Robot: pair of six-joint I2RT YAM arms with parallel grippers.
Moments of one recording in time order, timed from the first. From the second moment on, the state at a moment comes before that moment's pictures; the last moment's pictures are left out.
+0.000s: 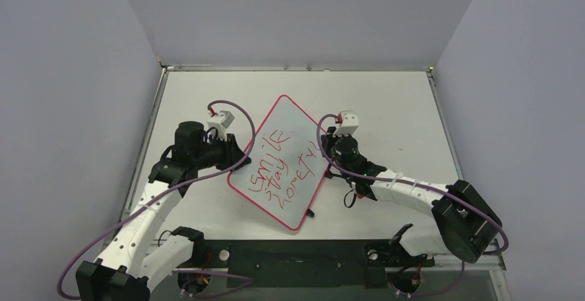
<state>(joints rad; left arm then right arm) -0.28 0.92 0.77 -0.48 0.49 -0.27 0.73 1.36 0.58 0.46 0.43 0.35</state>
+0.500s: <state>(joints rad) -0.28 0.90 0.77 -0.48 0.49 -0.27 0.73 1.12 0.56 0.35 0.46 0.33</state>
